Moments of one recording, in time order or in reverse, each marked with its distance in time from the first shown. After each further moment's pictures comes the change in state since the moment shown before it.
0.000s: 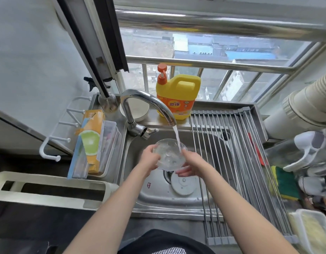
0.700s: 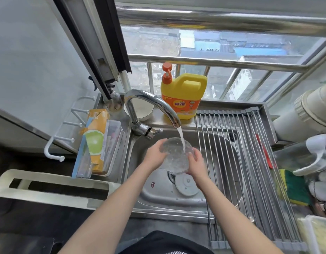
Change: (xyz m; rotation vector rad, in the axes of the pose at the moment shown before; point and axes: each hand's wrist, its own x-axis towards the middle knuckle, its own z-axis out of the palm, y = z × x) left_hand 0.003 0.011 -0.004 0.490 -0.022 0.298; right_hand 0.015 0.032 0.011 0.195 0.225 -0.336
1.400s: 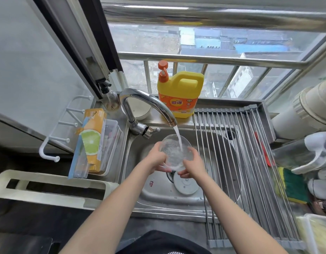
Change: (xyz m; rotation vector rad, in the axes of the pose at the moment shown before) left_hand -0.011 0.018 0.009 -0.419 -0.153 -0.332; right_hand 0.002 -0.006 -0.003 -0.207 -0.046 0.097
